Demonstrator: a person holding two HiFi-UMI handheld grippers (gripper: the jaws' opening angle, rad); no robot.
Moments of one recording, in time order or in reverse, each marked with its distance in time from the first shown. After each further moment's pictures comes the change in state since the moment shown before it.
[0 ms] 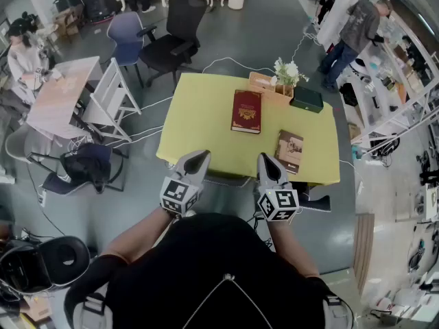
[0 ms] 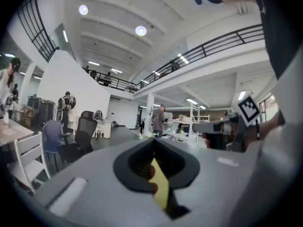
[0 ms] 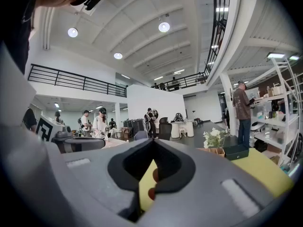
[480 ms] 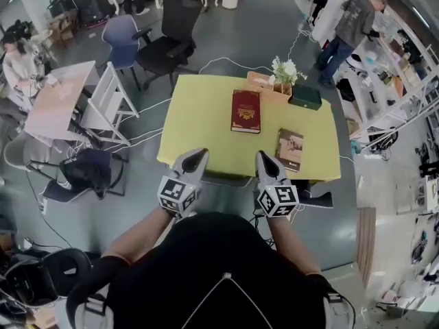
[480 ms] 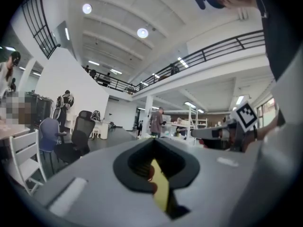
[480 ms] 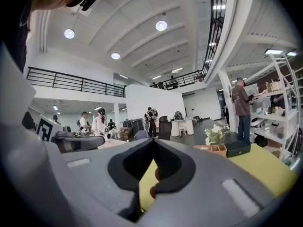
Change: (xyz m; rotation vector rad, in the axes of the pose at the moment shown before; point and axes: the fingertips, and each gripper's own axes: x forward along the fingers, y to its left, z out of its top) left arm 0.002 0.024 0.006 -0.024 -0.032 -0.026; right arm 0.021 0.005 -0.007 0.034 0.013 -0.002
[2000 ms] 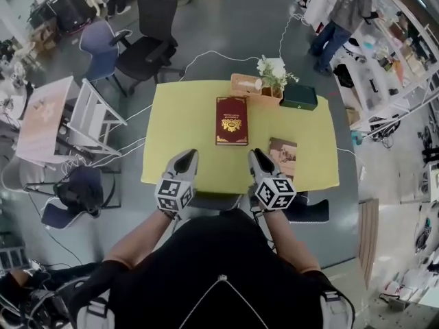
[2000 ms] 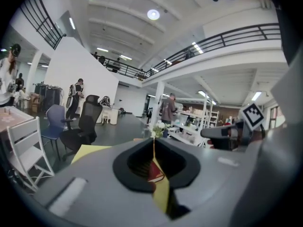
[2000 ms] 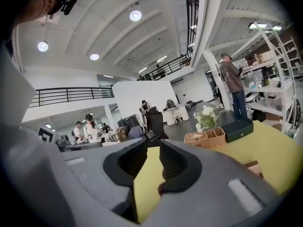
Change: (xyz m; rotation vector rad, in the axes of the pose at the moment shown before) left arm 0.160 0.061 -0.054 -0.093 0.176 0.114; right arm 0.108 -0.153 -0.040 0.219 0.110 -0.038
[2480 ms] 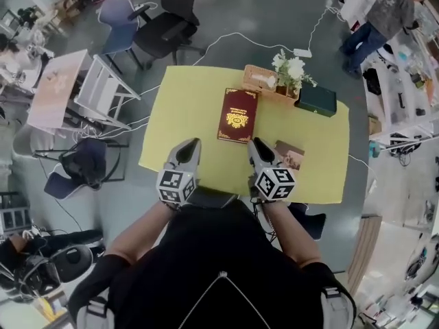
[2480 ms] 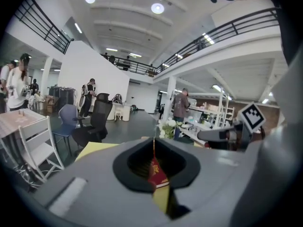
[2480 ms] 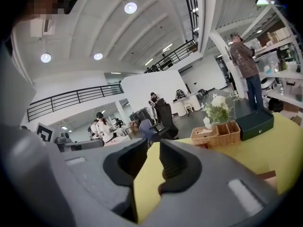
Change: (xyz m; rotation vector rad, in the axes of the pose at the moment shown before) left arm 0.072 -0.007 0.008 -0.019 0.049 0.169; right arm 0.072 -0.060 0.012 0.038 0.109 0.171
